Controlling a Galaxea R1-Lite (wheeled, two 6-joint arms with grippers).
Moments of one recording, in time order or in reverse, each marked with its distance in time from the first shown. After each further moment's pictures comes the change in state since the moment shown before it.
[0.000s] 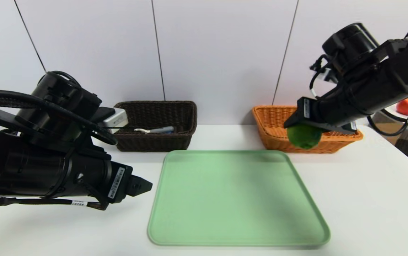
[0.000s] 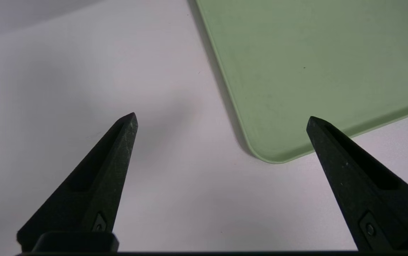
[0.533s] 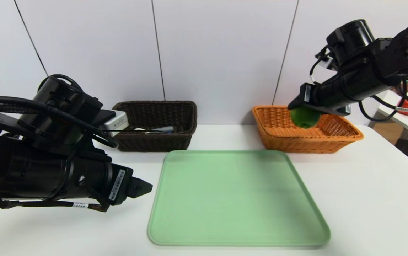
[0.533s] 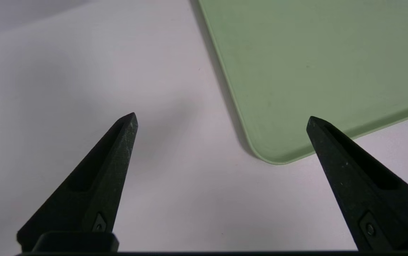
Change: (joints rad) left arm 0.000 0.000 0.024 -0.027 -0.001 0.000; right arm -0.119 0.127 -0.121 -0.129 0.001 -0.066
